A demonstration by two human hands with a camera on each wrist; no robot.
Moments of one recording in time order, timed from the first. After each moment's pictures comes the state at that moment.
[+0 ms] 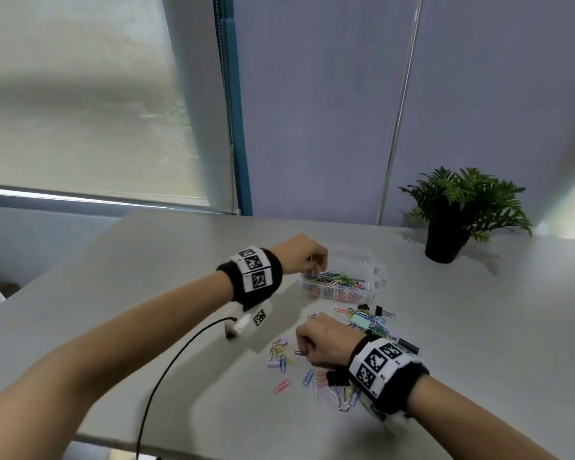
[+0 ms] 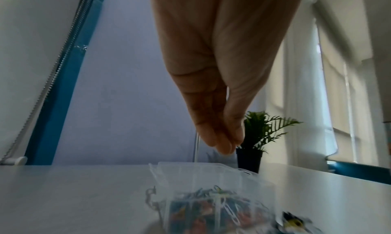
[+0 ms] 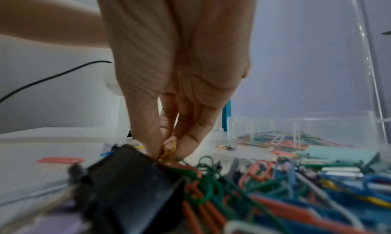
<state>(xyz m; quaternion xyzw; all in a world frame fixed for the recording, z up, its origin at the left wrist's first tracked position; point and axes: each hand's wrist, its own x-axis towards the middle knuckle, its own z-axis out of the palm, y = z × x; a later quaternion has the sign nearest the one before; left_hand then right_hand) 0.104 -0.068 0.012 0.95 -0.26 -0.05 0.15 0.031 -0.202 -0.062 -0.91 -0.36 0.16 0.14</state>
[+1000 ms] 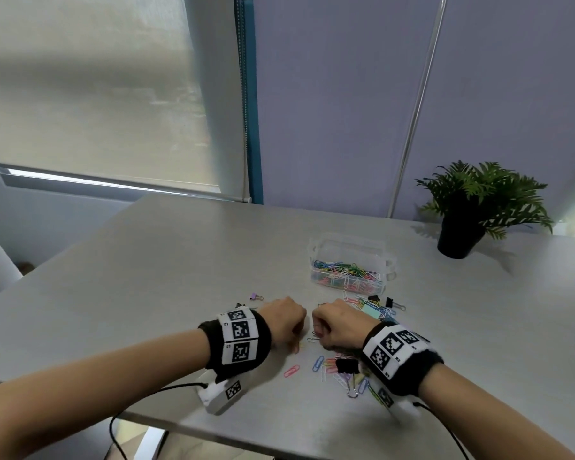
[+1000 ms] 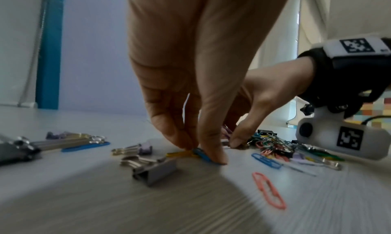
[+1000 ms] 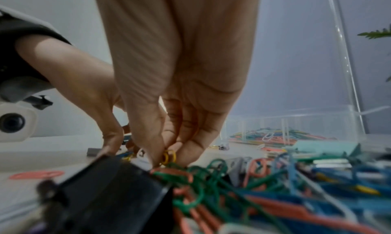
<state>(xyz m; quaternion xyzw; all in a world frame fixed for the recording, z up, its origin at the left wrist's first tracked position) 0.009 -0.056 -0.059 0.98 -0.12 -0.18 0.03 0.044 -0.203 -0.067 -0.91 -0.36 0.15 0.11</state>
